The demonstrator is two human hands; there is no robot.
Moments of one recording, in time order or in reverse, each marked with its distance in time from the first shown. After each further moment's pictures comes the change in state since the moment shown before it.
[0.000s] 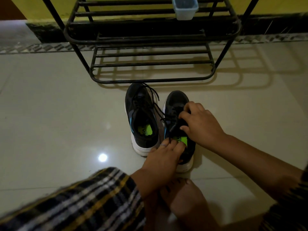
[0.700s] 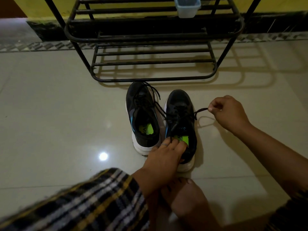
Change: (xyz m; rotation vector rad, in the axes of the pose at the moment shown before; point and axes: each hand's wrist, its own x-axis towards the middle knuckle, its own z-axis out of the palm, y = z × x) left_hand 0.001 0.001 -0.004 -0.027 -0.088 -0.039; right_hand 0.010 0.062 -0.003 0.437 0.172 0.489
